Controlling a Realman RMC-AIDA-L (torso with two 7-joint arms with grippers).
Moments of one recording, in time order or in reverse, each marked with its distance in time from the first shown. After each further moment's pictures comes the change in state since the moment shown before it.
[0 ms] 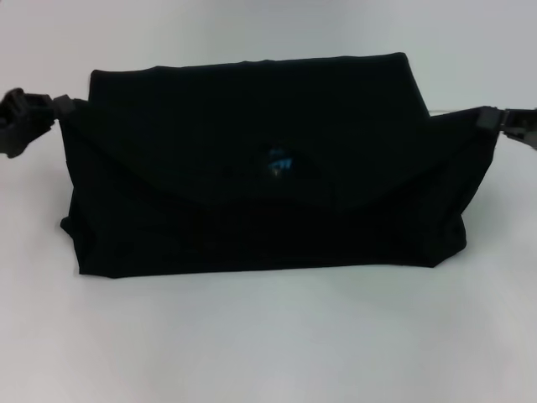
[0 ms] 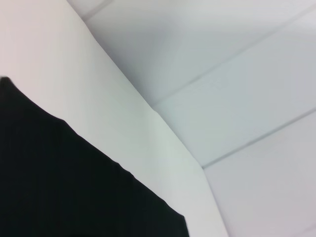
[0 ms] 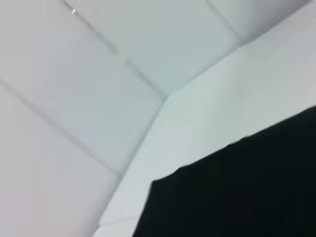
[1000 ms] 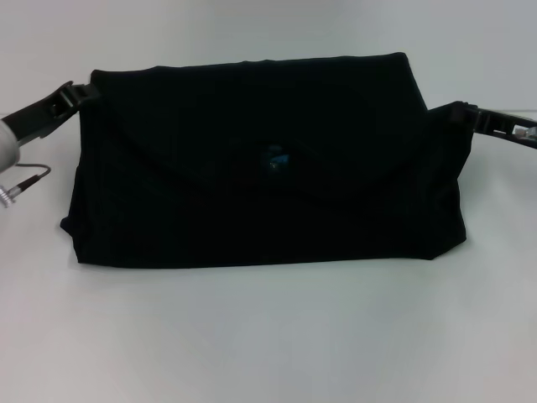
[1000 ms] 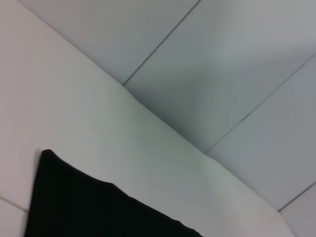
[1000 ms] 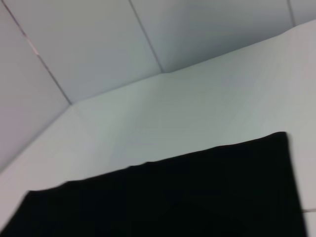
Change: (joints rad) left arm -0.098 -0.141 0.021 -0.007 -0.109 -0.409 0.282; right arm 0.104 0.103 -0.085 0.090 0.017 0.562 -0.295
